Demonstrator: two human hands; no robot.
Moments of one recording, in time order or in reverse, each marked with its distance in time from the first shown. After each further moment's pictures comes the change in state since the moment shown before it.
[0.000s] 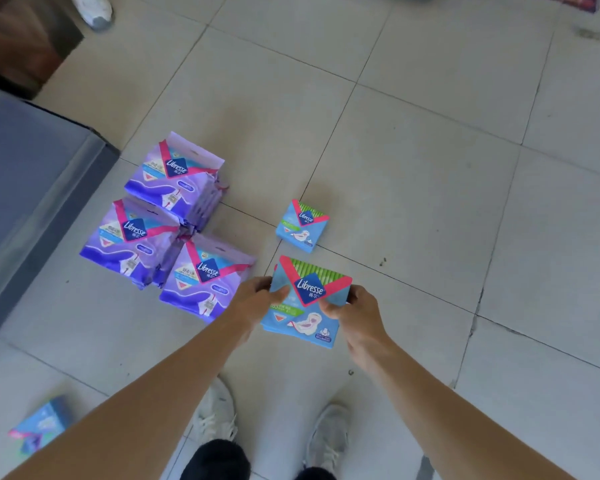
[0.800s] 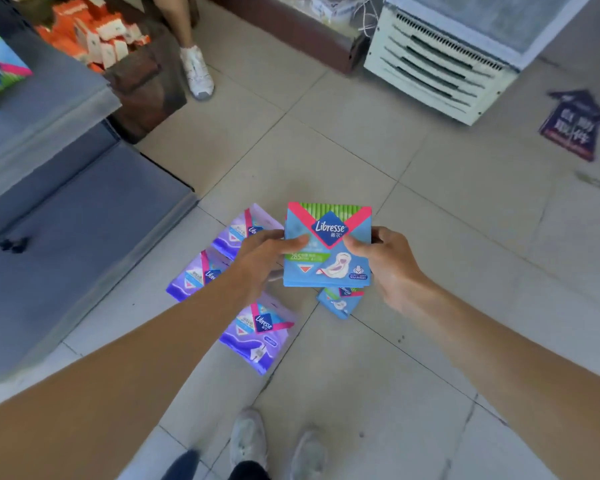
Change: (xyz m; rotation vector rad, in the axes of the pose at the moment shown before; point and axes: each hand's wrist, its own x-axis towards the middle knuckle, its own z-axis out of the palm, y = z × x) left_hand -0.116 0.211 -0.169 -0.344 -0.016 0.275; right_hand -0.115 -0.262 0.161 -0.259 -0.164 -0.332
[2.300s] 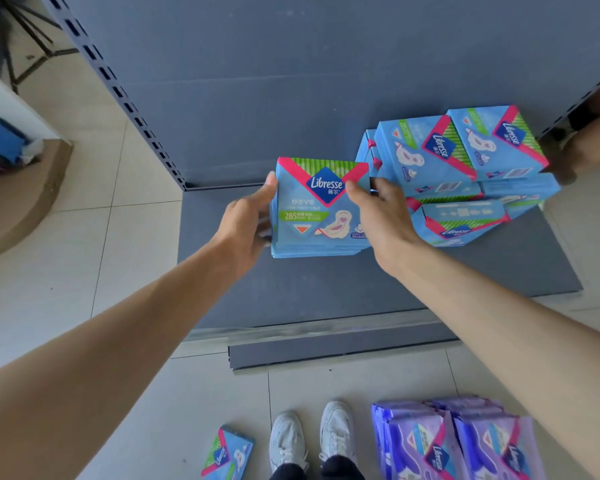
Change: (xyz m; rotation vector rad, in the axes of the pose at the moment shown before) left_hand -0.114 0.135 -0.665 -0.585 0.731 0.282; right_hand -0.019 -0.137 0.765 -0.469 -0.621 -0.366
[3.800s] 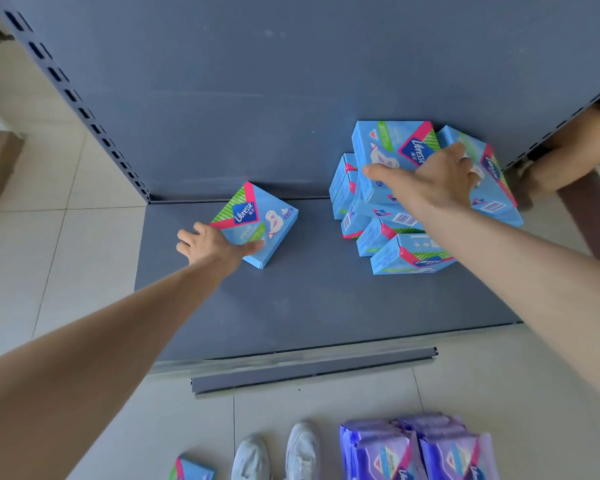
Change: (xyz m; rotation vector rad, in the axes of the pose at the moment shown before) left_hand 0.072 -0.033 -0.008 0.852 0.525 -0.138; right_hand 0.052 -0.058 -0.061 -0.673 0.378 -0.035
